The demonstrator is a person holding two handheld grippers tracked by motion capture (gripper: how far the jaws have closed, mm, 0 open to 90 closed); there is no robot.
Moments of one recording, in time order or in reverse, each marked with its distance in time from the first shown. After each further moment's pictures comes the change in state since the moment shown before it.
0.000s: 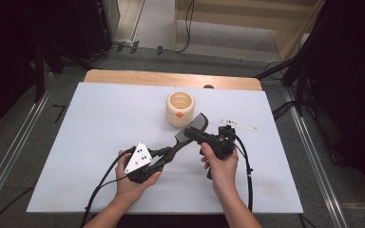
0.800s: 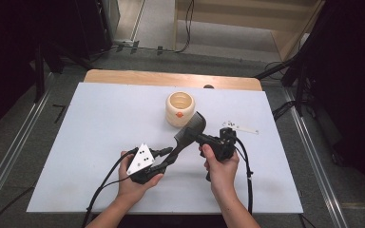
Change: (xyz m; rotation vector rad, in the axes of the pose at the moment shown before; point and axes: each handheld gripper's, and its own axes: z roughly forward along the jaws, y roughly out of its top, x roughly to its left) left arm 0.000 -0.002 0.002 -0.032 -0.012 0.009; right arm 0.009 -0.004 -0.006 -0.043 0.082 -0.031
